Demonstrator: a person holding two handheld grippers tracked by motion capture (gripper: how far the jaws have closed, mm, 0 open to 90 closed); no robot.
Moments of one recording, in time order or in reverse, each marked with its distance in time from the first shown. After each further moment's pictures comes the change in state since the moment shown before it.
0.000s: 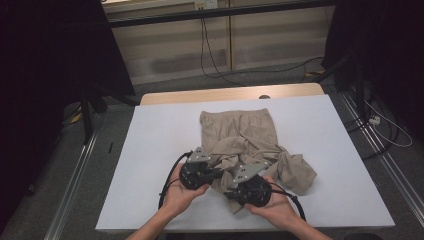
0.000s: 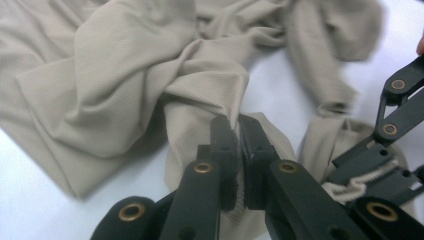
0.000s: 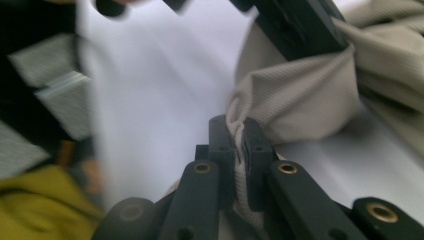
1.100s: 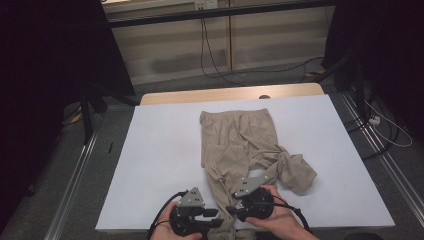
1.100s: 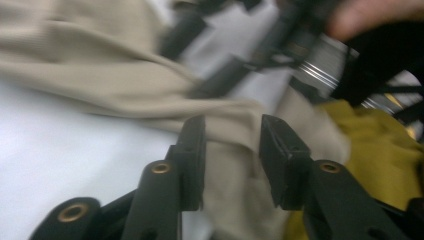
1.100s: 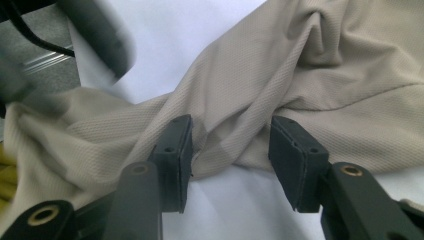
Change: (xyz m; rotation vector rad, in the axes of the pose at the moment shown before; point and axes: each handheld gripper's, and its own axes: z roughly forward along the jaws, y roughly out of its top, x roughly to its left) left arm -0.048 -0.055 -0.030 0.087 -0.116 0.000; right arm 0.007 -0.029 0.010 0.056 -0.077 -0.039
